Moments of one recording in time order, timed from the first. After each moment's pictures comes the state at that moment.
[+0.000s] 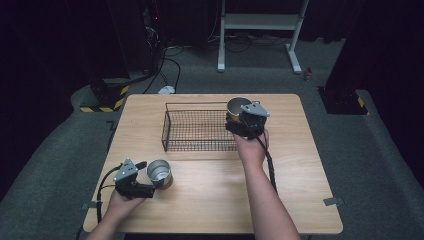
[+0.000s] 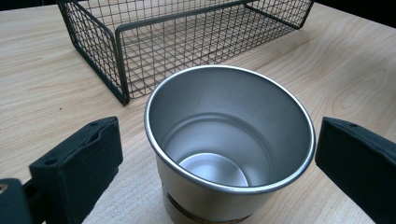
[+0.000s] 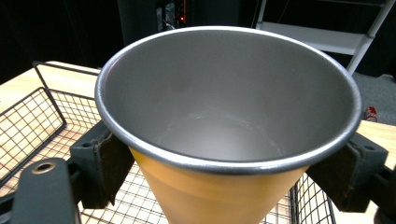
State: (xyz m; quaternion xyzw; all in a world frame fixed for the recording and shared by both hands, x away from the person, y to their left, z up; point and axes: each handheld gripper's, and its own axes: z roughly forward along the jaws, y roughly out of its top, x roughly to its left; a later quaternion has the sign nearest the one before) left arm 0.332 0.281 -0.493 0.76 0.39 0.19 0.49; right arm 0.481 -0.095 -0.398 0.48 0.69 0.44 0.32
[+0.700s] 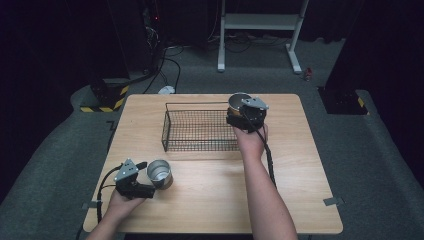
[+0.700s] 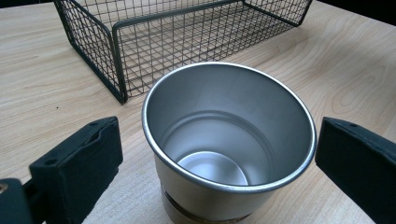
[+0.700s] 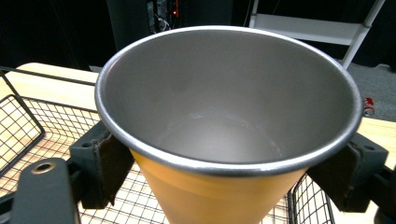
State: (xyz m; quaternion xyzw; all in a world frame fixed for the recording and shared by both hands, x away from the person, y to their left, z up) left arm 0.333 0.280 -0.494 0.76 0.38 0.19 0.48; right arm 0.509 -0.097 -0.404 0.50 0.68 0.43 0.32
